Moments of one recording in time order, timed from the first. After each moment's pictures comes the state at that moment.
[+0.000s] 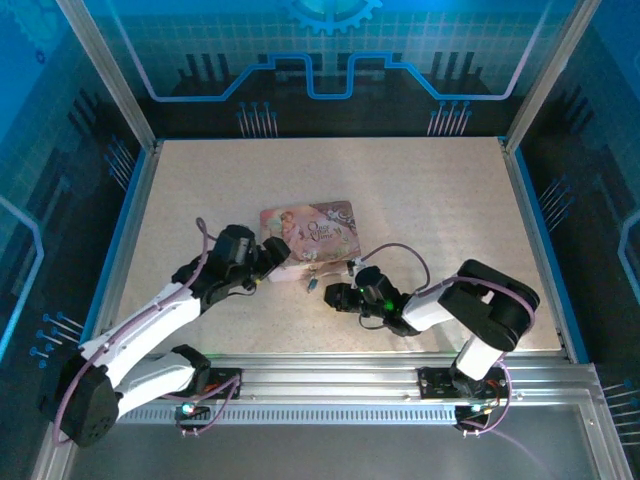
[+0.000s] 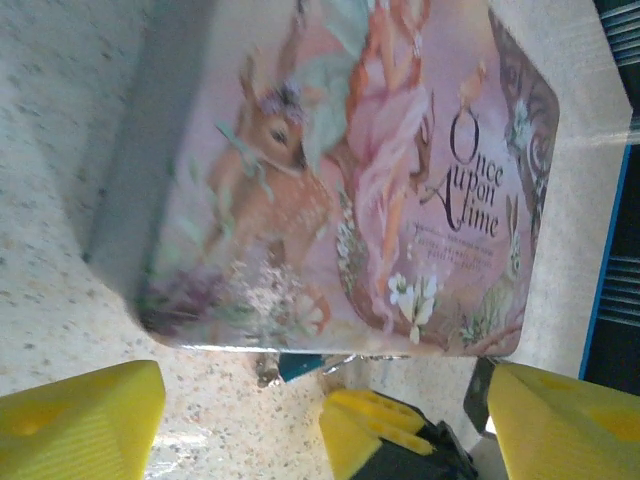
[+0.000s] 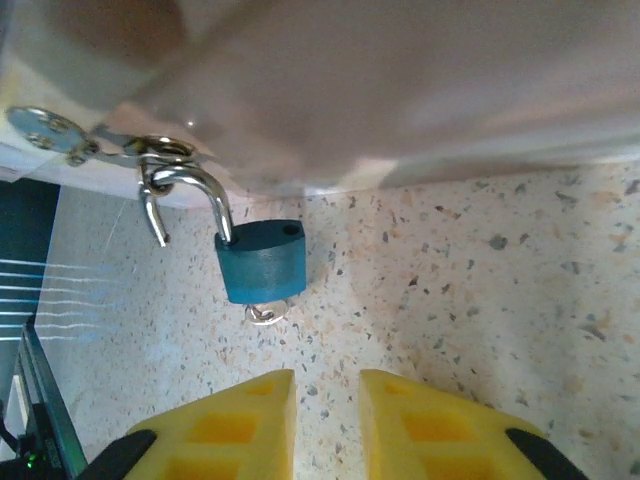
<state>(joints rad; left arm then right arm) -0.46 1.02 0.65 -0.40 0.06 -1.10 0.87 1.65 0.40 0.69 -0.10 0.94</state>
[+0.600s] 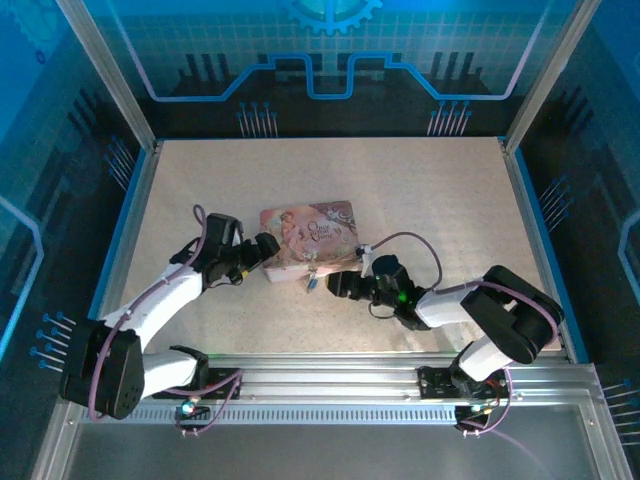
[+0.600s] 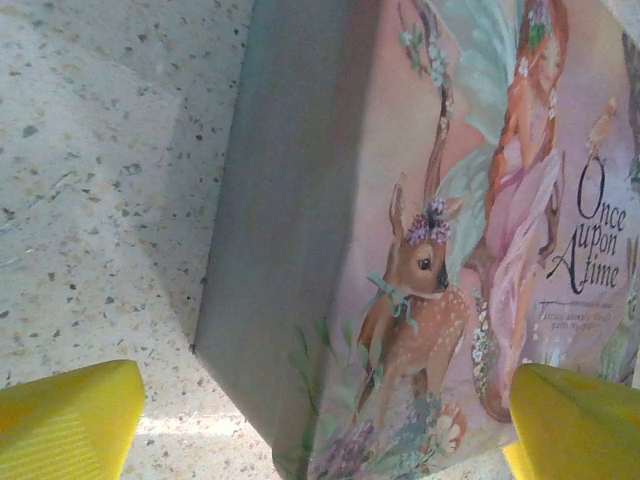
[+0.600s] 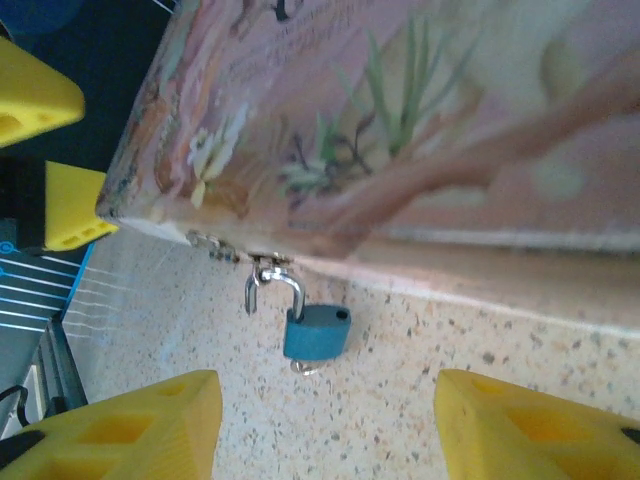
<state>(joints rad) -0.24 1.21 0.66 -0.35 0.27 -0.85 0.74 1.54 0.38 0.70 -0.22 0.76</state>
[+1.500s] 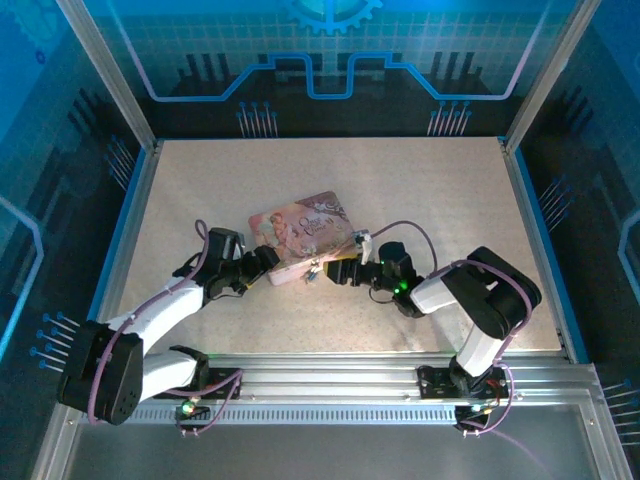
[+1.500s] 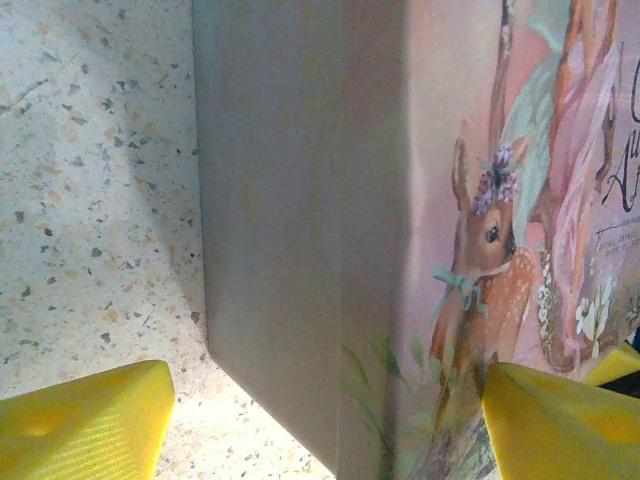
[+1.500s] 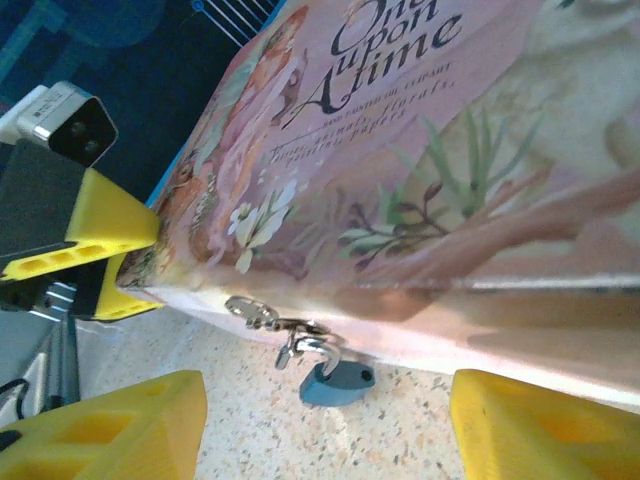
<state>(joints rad) -0.25 1.18 0.51 -0.21 0.32 -0.93 0.62 1.71 0.44 0.93 -0.40 0.62</state>
